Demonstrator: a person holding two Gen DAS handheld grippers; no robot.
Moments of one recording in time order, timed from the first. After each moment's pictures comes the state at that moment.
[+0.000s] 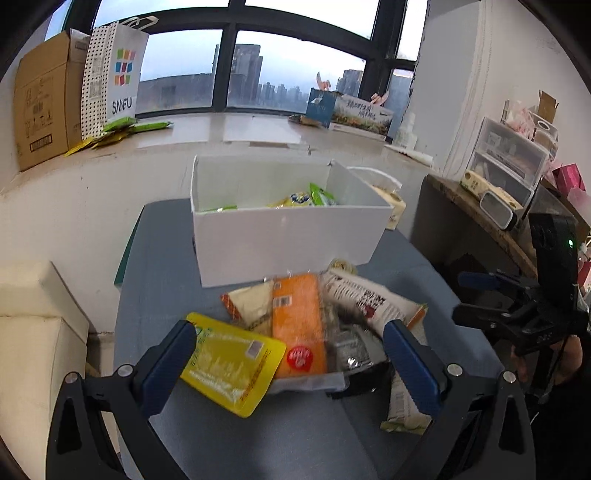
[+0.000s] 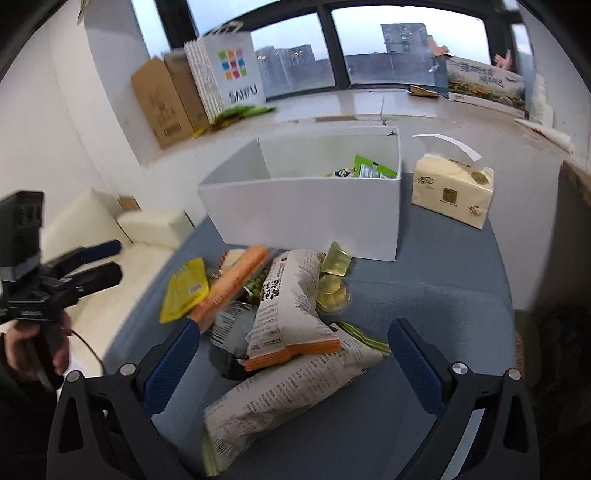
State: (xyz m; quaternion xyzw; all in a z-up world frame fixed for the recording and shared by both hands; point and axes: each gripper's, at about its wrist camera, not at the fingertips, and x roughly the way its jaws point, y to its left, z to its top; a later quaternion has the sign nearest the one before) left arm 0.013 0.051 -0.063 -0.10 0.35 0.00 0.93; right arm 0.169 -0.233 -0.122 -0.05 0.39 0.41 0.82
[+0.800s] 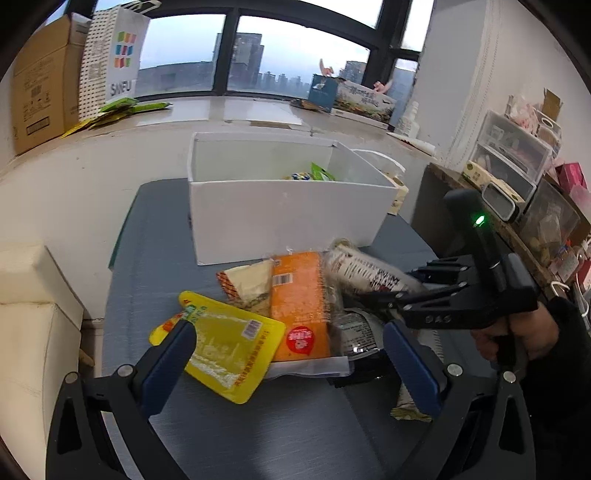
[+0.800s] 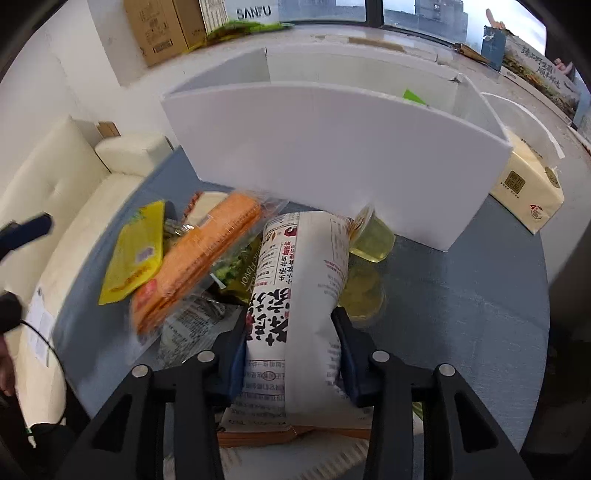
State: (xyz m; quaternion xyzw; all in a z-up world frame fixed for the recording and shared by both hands) left arm 0.020 0.050 -0.082 -0.11 0.38 -0.01 0.92; right arm 0.206 -0.149 -0.178 -0.16 0.47 0.40 0.77
